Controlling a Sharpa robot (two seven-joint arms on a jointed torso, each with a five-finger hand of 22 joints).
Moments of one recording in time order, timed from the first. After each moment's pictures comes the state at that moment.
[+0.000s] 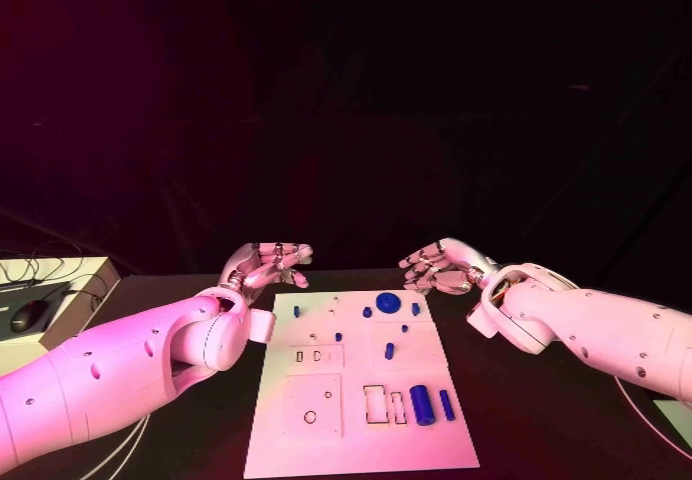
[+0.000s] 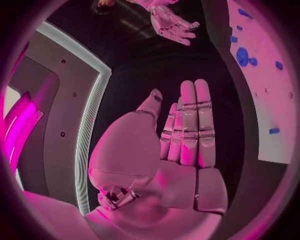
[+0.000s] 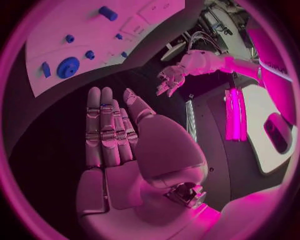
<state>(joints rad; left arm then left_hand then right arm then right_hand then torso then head) 1.02 -0.79 0.09 1.42 -0.17 -0.40 0.40 1.37 -0.04 0.07 0.06 0.05 1.06 0.15 0.07 0.07 1.26 0.08 0.06 0.06 1.46 0.00 0.39 0.27 0.18 1.27 0.04 0.51 0.23 1.20 -0.75 -0.13 1.29 -0.92 -0.36 0.28 1.37 0.07 0.06 -0.23 0.19 0.95 0.18 0.06 0.06 1.13 0.12 0.05 0.06 1.33 0.05 0.14 0.11 0.14 0.97 0.07 0.69 0.19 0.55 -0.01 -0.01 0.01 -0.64</state>
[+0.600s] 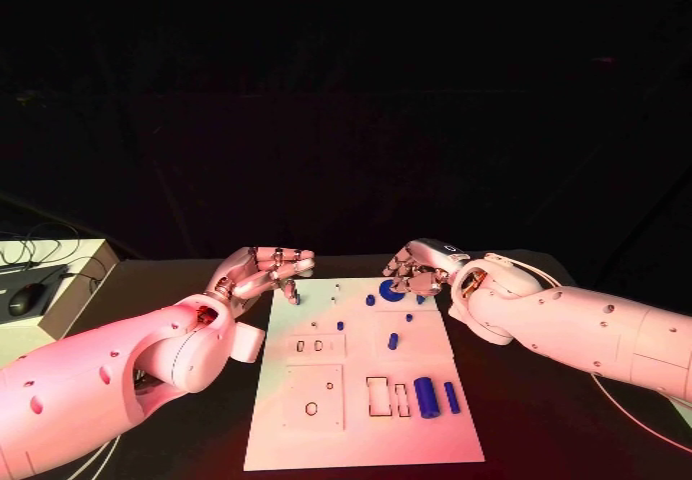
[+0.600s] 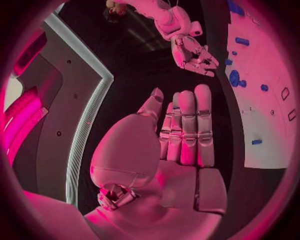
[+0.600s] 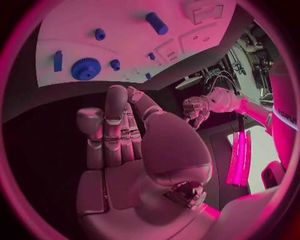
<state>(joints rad) 0.96 -0.93 0.16 1.64 -0.27 -0.34 0.34 1.35 0.01 0.02 -0.06 0.05 1.07 0.14 0.07 0.07 1.30 0.05 0.14 0.10 1.28 -0.02 0.79 0.74 0.13 1.15 -0.03 0.90 0.52 1.21 -0.64 -0.12 1.24 -1.37 -0.41 0.04 1.26 -0.02 0.17 -0.28 0.36 1.07 0.15 0.06 0.07 1.24 0.07 0.06 0.06 1.47 -0.04 0.79 0.48 0.08 1.23 -0.06 1.24 0.83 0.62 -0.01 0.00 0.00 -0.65</state>
